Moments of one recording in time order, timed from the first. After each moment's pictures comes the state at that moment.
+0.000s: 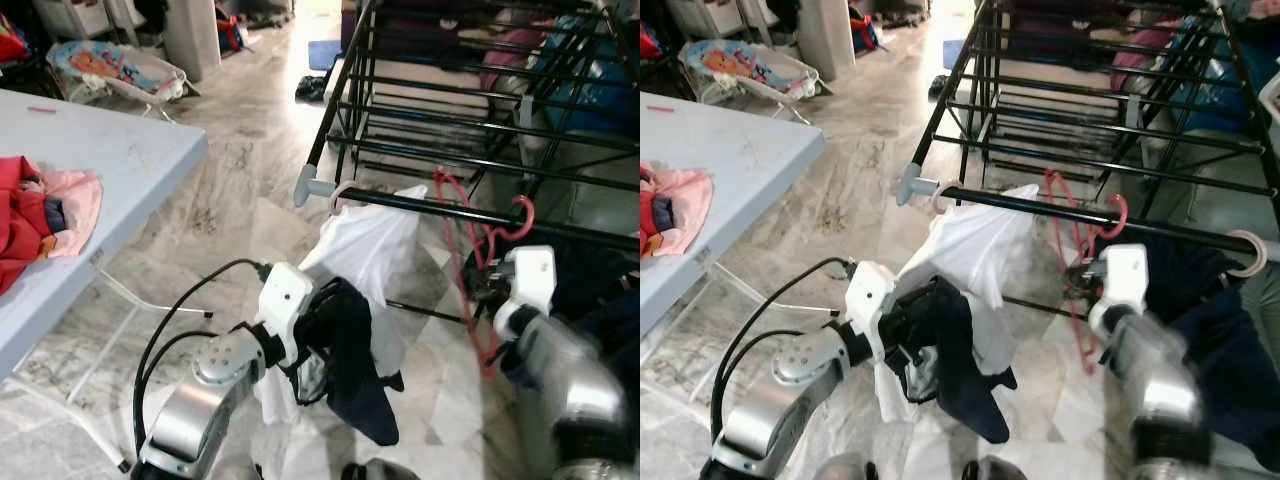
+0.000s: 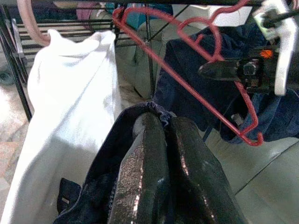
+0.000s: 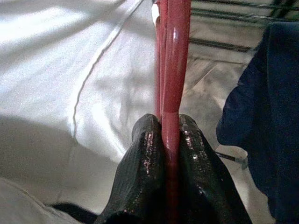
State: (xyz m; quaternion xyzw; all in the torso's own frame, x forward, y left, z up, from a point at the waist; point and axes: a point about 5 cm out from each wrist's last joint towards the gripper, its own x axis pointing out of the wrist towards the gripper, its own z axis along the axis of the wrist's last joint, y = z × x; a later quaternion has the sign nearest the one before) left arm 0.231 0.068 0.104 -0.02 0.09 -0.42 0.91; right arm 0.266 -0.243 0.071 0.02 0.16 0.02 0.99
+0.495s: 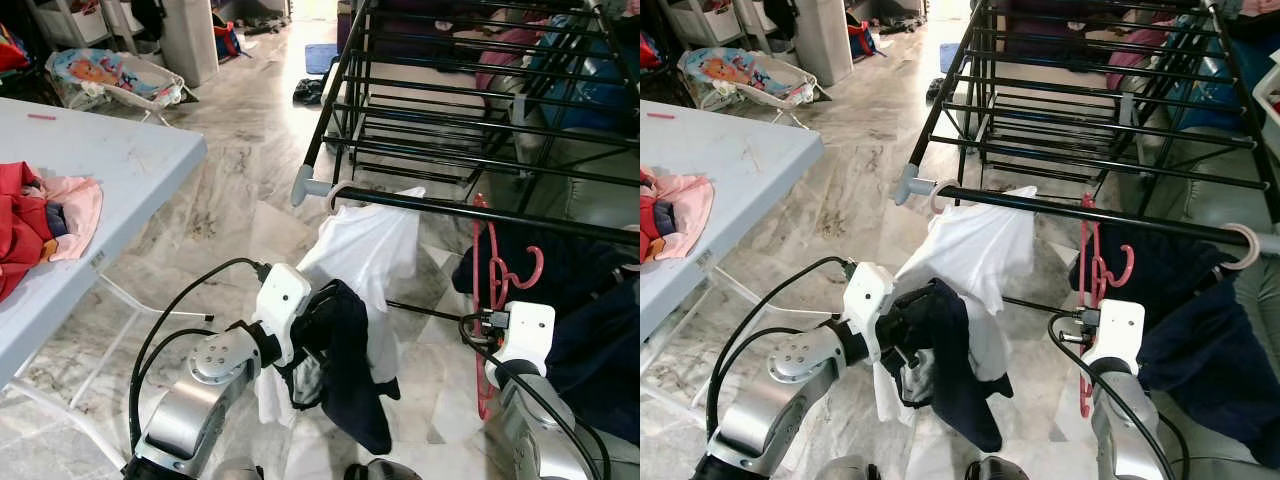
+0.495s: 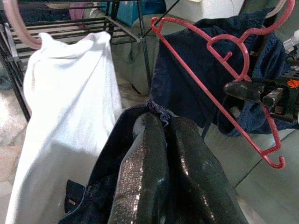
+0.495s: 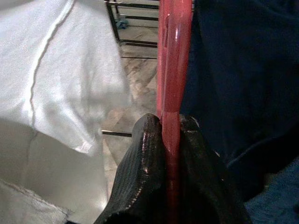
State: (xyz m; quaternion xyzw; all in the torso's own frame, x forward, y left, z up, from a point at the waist) left arm 0.234 0.070 0.104 0.00 0.09 -0.43 0.90; right arm 0.223 -0.228 0.042 0.00 0.16 -0.09 0.98
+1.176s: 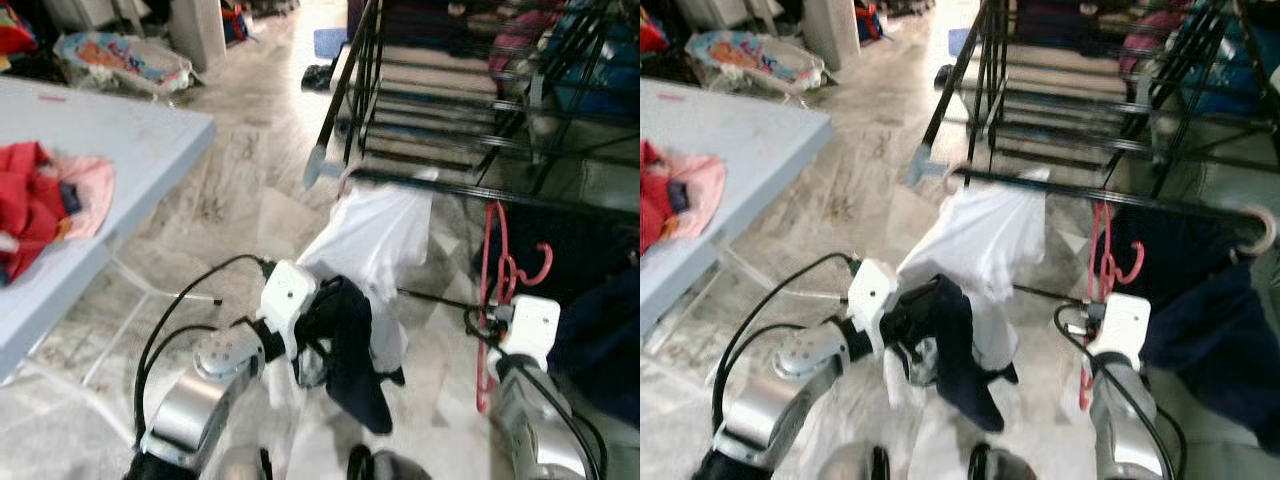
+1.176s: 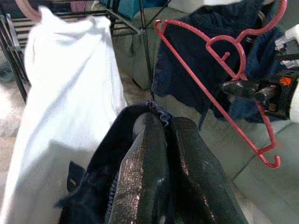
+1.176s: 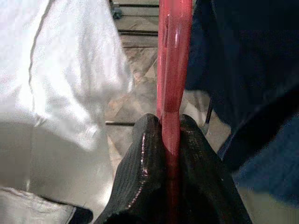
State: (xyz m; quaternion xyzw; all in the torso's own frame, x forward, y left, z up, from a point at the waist) left arm 0.238 0.067 0.104 0.01 0.08 -0.43 0.90; right arm 0.235 -0.233 0.039 0.02 0.16 -0.11 0.98
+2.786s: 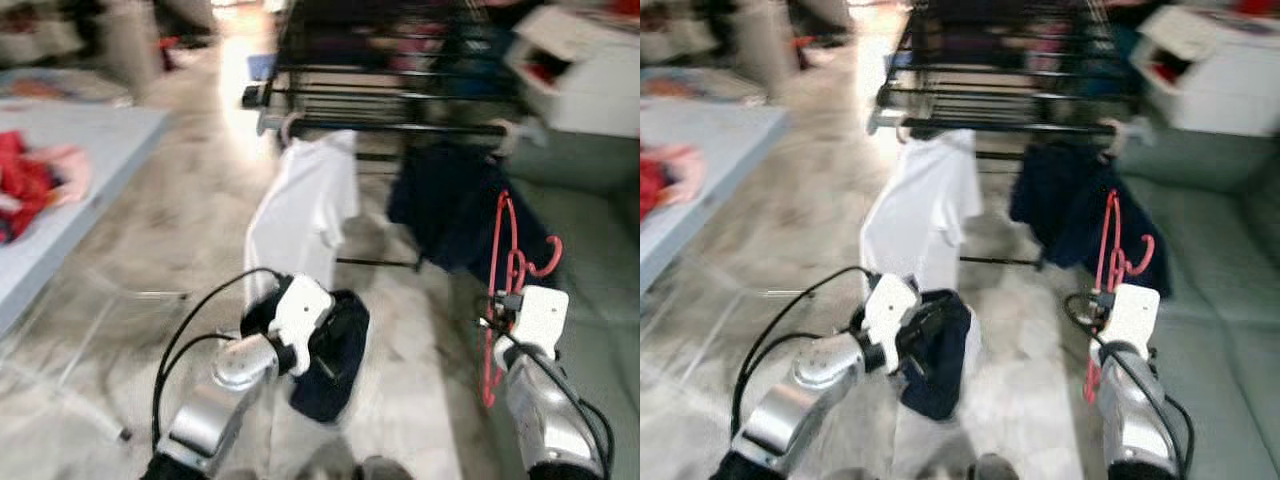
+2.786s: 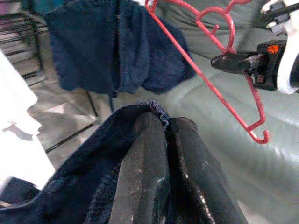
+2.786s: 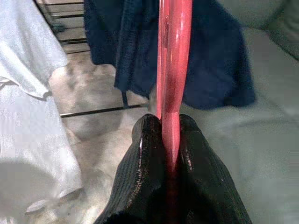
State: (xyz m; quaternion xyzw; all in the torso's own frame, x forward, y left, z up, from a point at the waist) left arm 0.236 0.059 0.087 0.03 0.10 -0.45 0.89; right arm 0.249 -0.240 0.044 0.02 0.16 -0.12 0.98
